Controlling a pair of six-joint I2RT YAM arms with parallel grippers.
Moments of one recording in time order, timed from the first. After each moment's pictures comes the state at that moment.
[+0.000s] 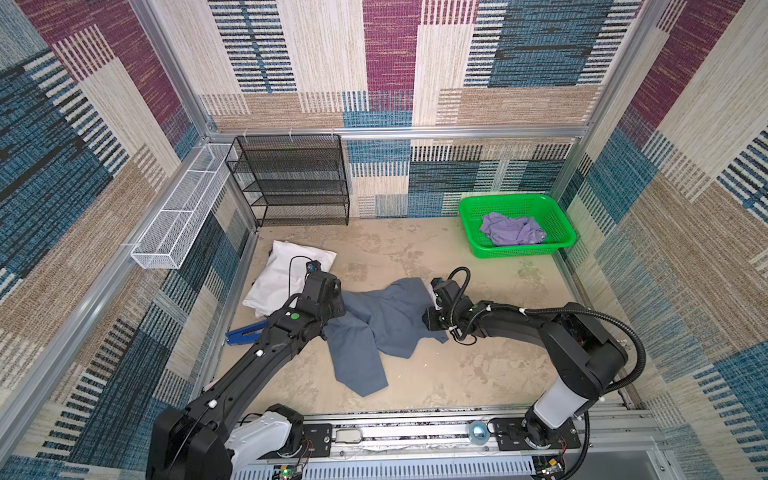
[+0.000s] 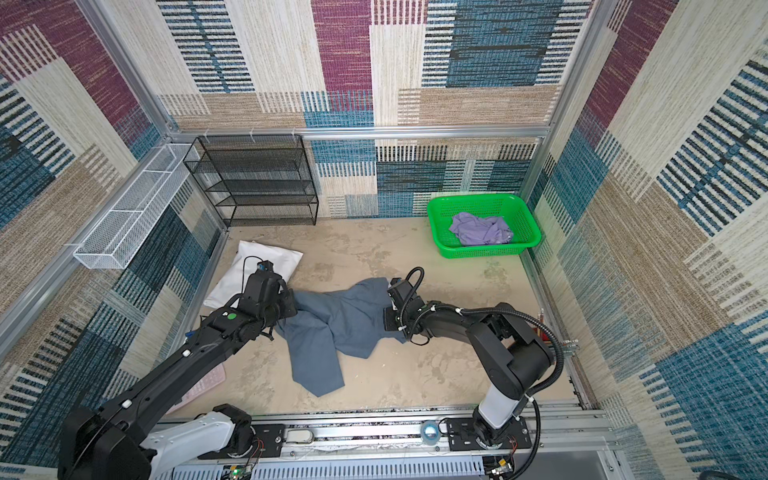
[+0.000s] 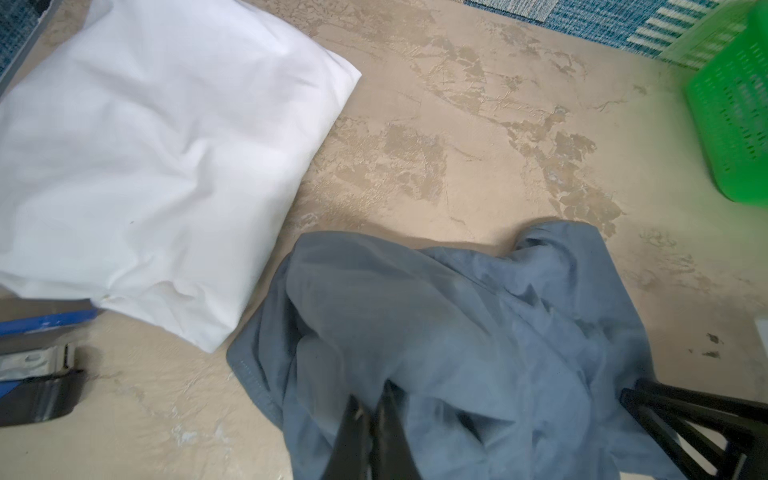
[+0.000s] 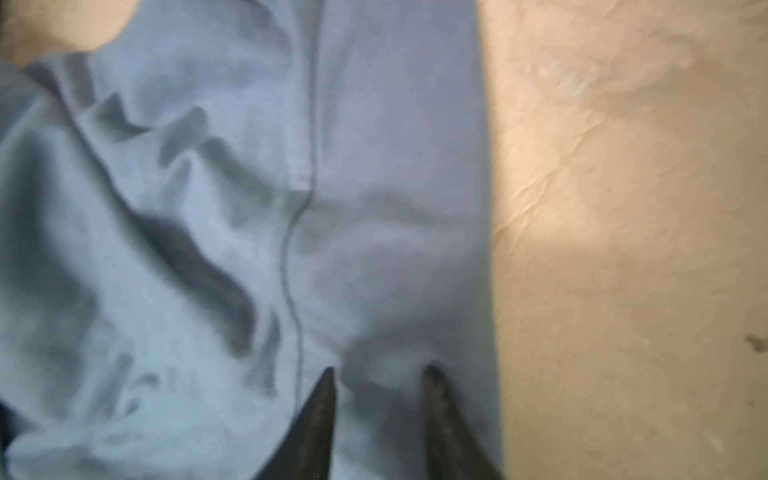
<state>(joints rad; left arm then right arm) -0.41 1.17 0.85 -0.49 -0.25 -0.49 0.63 1.69 0.83 -0.12 -0.05 0.49</state>
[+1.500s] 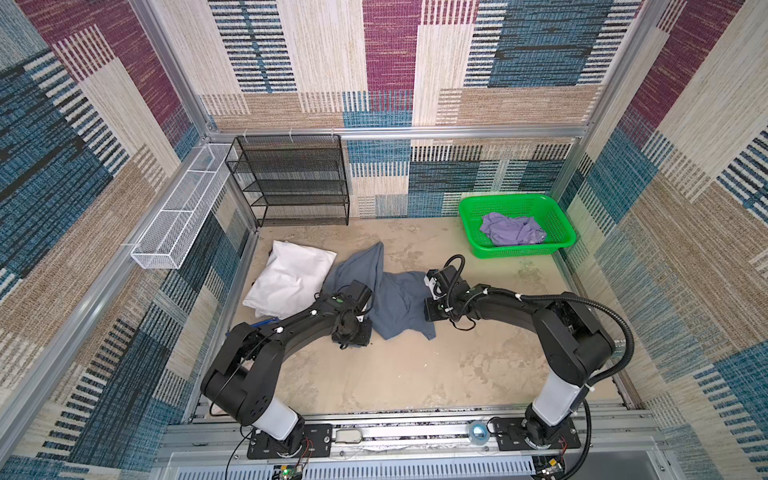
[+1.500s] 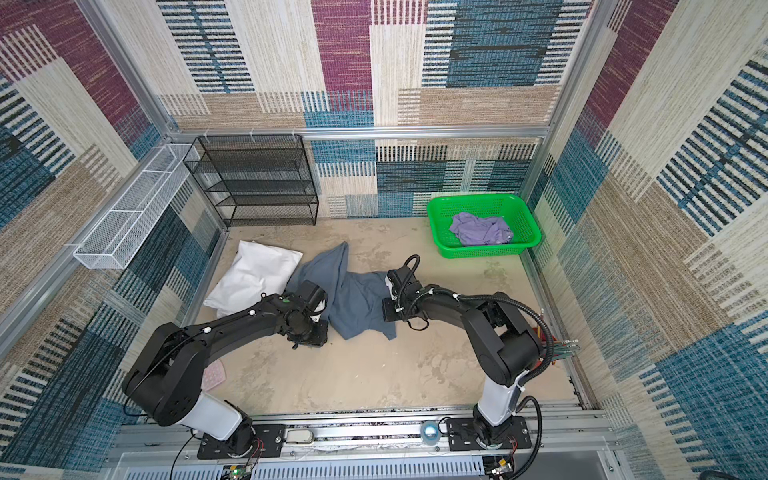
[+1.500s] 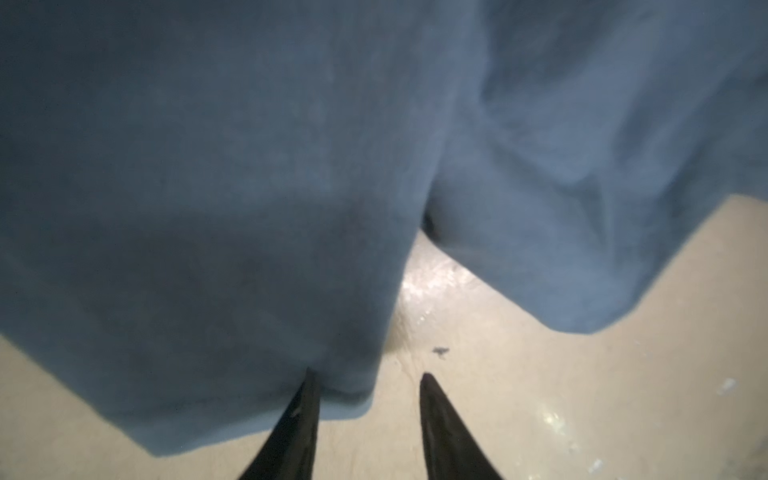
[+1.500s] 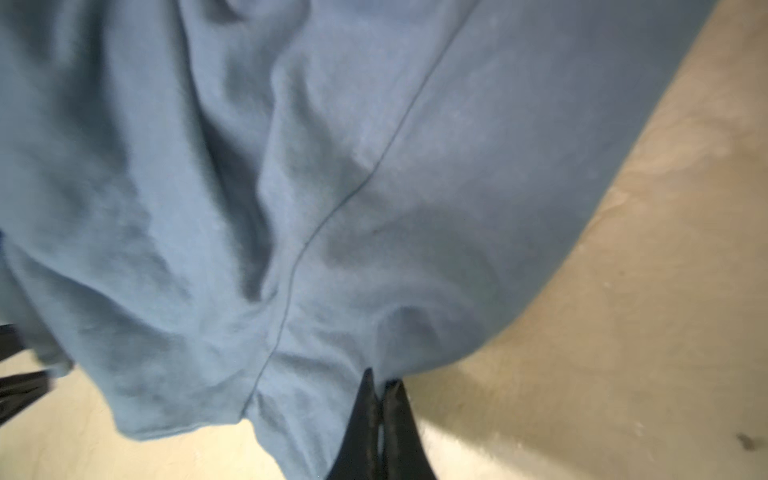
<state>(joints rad) -0.55 1.58 0.89 -0.66 0.03 -0.40 0.56 1.74 1.00 -0.28 -0.16 0.39</state>
